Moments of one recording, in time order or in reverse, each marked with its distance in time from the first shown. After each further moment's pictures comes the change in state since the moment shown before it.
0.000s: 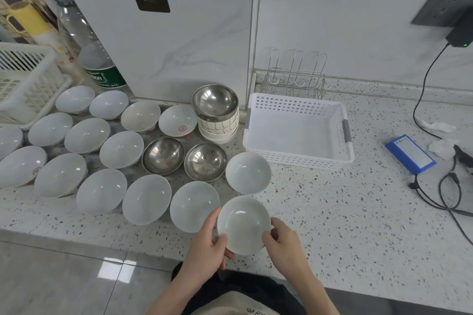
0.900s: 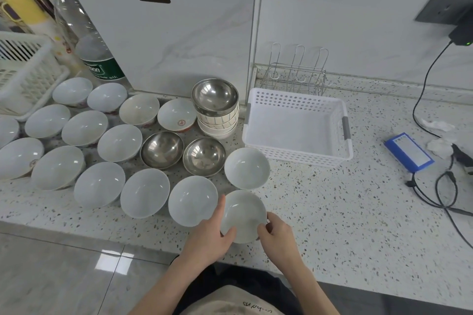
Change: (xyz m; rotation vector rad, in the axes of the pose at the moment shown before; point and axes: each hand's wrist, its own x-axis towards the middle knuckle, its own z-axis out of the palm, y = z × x) left_hand 0.029 -0.007 0.000 0.605 -0.065 0.041; right_hand 0.015 0.004 0.009 -0.062 0.033 -0.034
